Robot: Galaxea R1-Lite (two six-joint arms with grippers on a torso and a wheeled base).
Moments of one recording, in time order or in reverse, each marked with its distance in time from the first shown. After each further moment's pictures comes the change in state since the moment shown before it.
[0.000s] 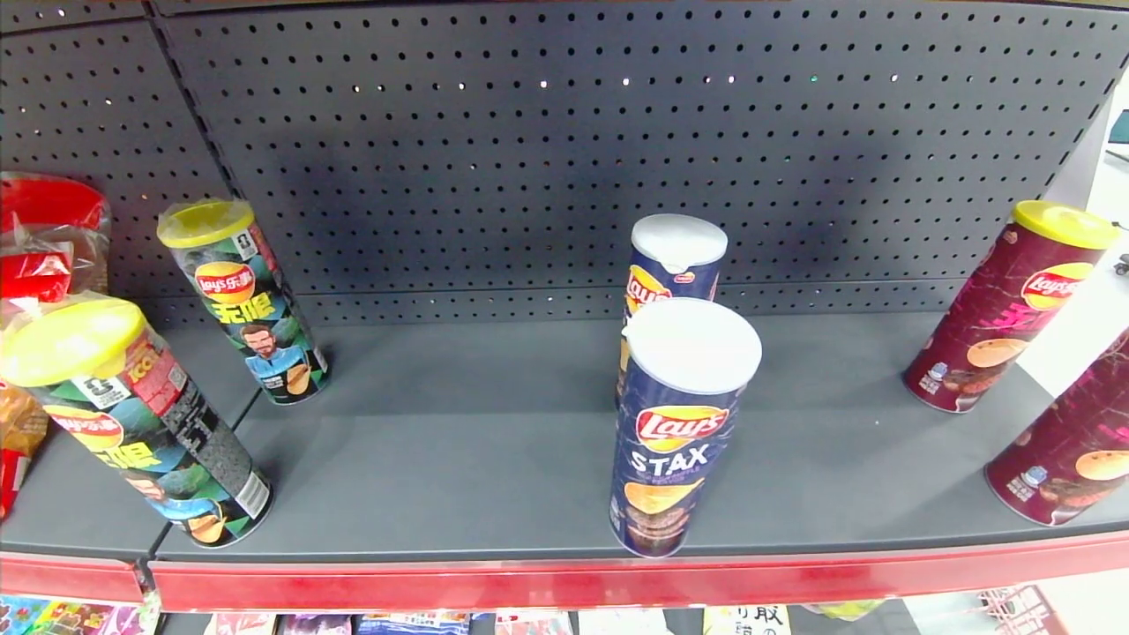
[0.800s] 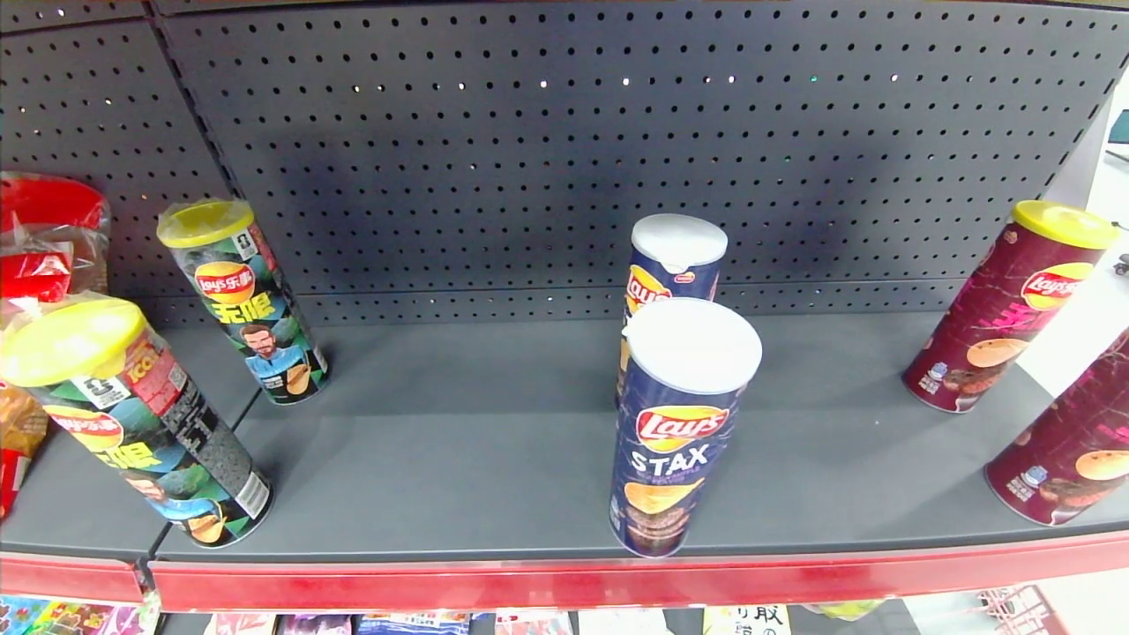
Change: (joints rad) left arm 0.000 -0.007 0.108 -0.092 -0.024 0.003; right arm 0.022 -0.125 0.117 -0.136 0.157 0.107
